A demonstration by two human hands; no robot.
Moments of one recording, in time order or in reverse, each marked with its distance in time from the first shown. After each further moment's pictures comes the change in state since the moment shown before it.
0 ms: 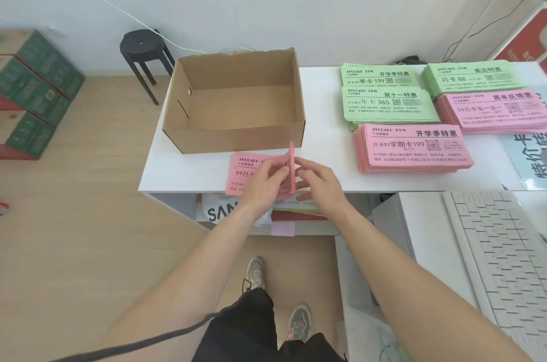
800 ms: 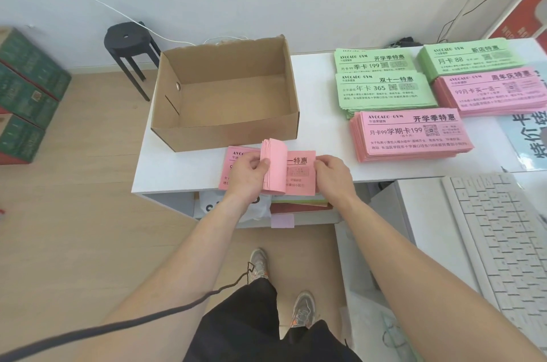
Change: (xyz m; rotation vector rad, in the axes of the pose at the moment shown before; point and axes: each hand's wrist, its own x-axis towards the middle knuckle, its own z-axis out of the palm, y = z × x) left_hand 0.019 -0.008 -0.017 0.052 0.086 -0.035; right_hand 0.016 0.020 -0.017 -0.223 0.263 0.224
